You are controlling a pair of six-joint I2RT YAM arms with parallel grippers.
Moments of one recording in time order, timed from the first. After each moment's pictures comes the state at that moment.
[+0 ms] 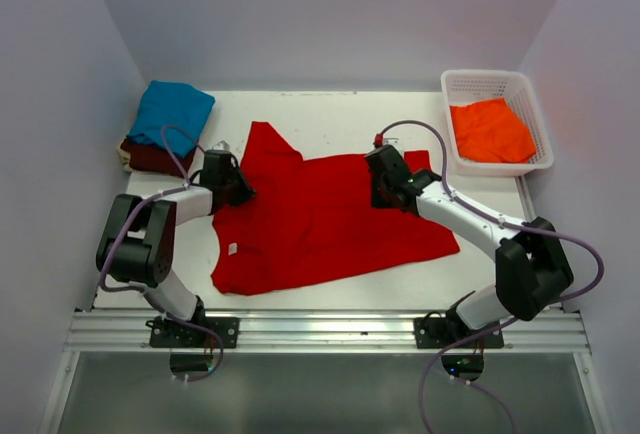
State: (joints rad) left arm -0.16 1.64 0.76 0.06 0.11 -0.68; right arm 0.60 1.49 1.02 -0.51 0.30 0.49
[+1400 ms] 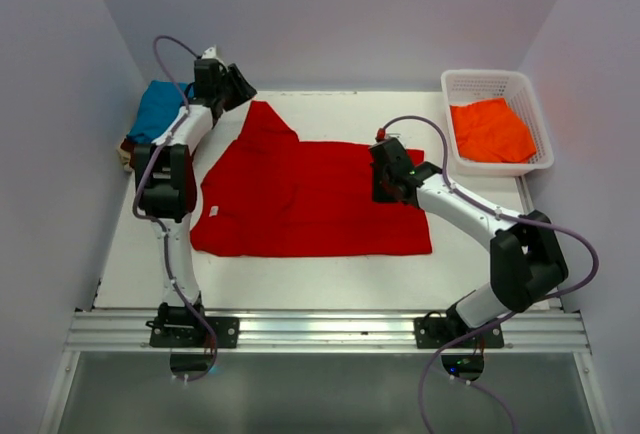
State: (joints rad) left arm -0.04 2.18 1.74 -0.06 0.21 -0.57; right arm 0.55 1.53 1.07 -0.51 0.24 0.47
